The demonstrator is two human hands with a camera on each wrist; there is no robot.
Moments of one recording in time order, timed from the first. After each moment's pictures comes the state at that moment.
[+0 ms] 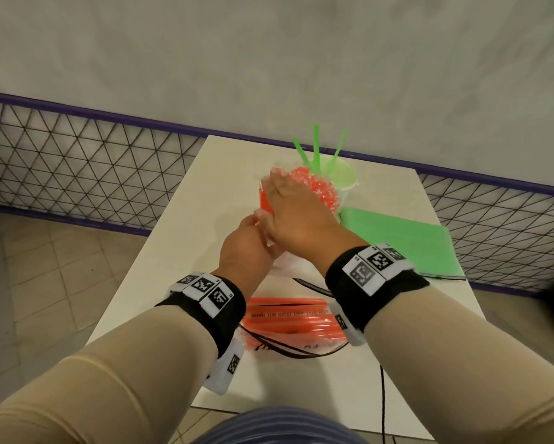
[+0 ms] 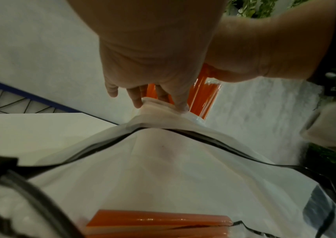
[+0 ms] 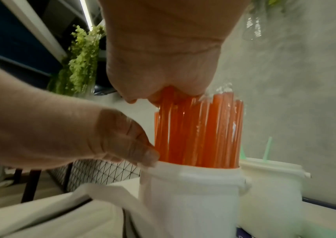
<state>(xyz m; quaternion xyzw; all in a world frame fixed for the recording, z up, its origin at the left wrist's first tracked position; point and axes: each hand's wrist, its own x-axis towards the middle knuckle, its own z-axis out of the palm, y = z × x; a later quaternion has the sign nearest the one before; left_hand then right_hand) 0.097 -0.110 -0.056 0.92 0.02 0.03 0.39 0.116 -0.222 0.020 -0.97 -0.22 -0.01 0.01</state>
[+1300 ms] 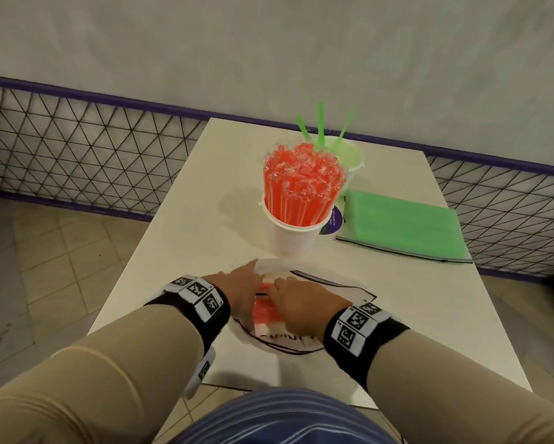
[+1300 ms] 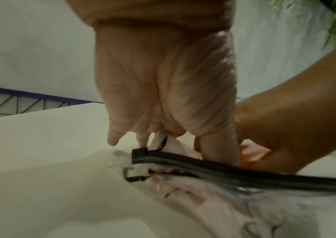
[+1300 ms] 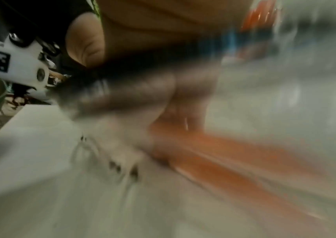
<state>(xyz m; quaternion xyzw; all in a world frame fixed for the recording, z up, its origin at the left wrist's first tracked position) 0.054 -0.078 -0.114 0.93 -0.17 -0.31 0.07 0.024 -0.242 -0.107 -0.93 -0.31 0.19 -0.05</state>
